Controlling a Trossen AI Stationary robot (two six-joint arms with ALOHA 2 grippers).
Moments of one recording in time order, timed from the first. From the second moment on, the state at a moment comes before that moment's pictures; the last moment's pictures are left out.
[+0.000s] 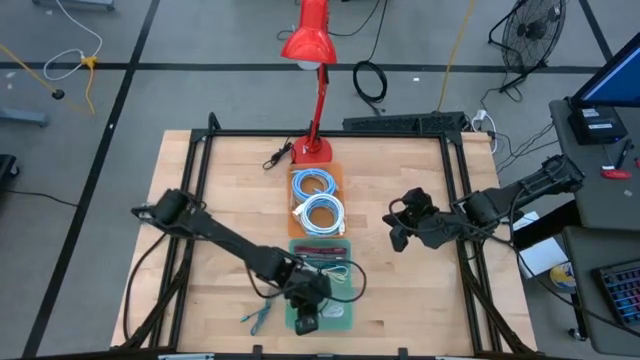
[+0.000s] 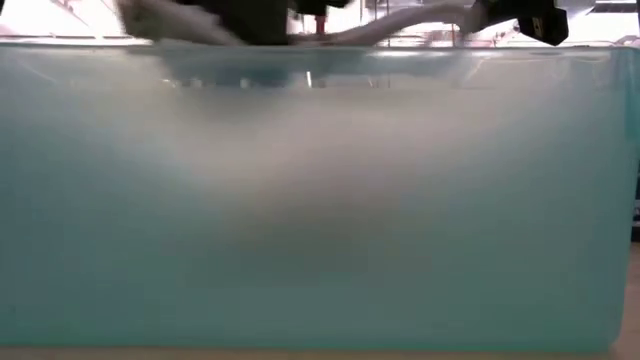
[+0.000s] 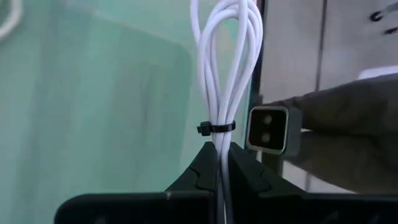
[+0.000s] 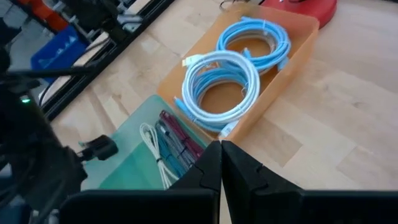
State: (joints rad) left arm -0.44 1.98 1.44 -0.35 0.28 -0.75; right arm 0.43 1.09 1.03 -0.74 0.59 1.09
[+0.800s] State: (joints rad) left arm -0.33 2.10 1.53 -0.65 0.21 -0.65; right arm 0.44 1.09 1.03 -0.73 0.52 0.99
